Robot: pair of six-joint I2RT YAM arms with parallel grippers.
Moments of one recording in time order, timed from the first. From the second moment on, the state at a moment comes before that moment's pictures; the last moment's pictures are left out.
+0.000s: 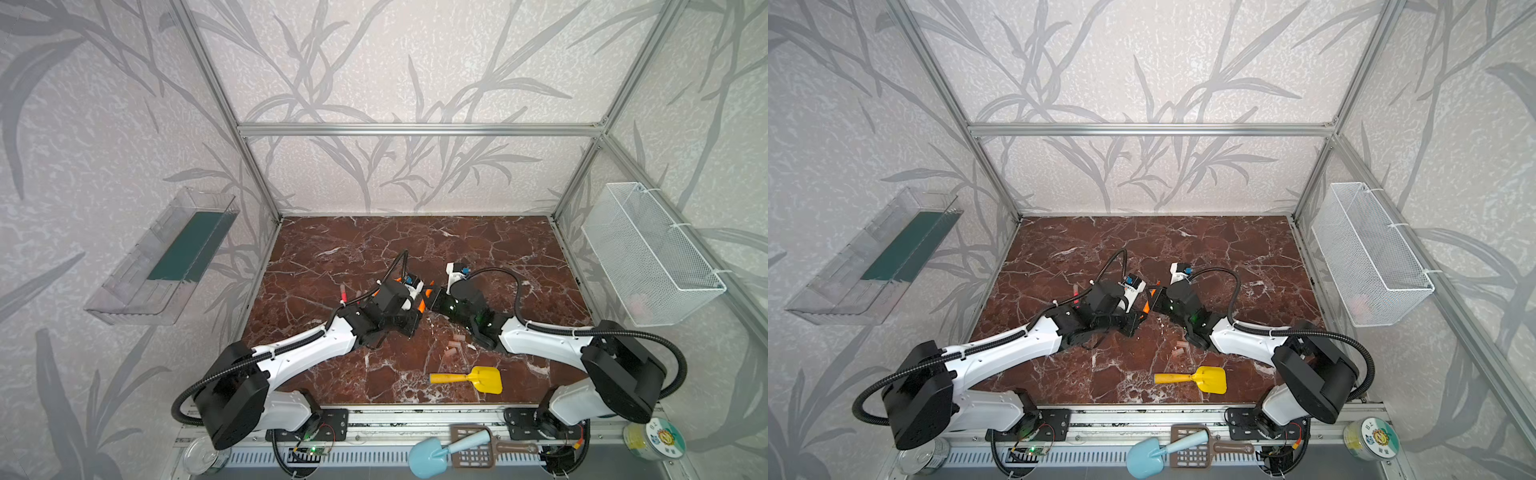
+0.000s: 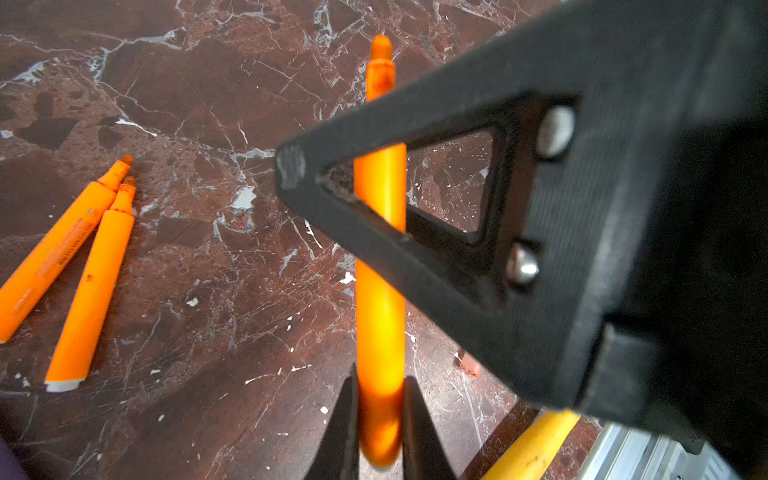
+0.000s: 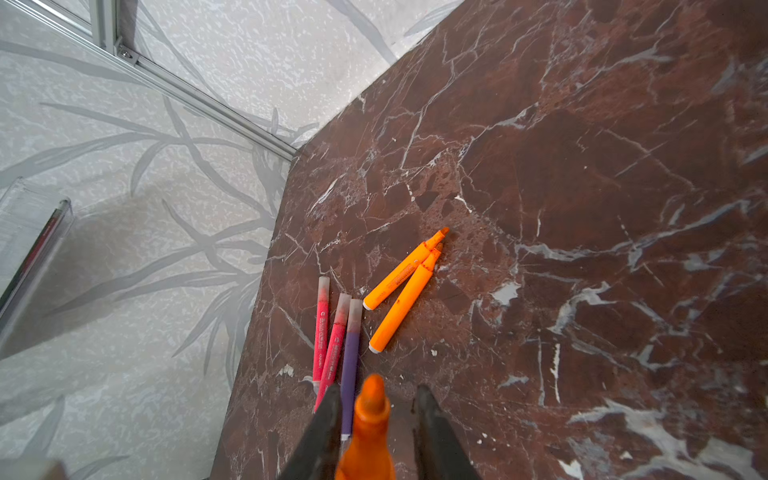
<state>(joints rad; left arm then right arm) -0.81 1.33 0.80 -0.22 0.10 -0.32 0.81 1.49 0.69 0.41 0.11 0.98</state>
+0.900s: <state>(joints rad) -0.83 1.33 0.80 -0.22 0.10 -0.32 0.81 1.46 0.69 0.40 0.15 0.95</state>
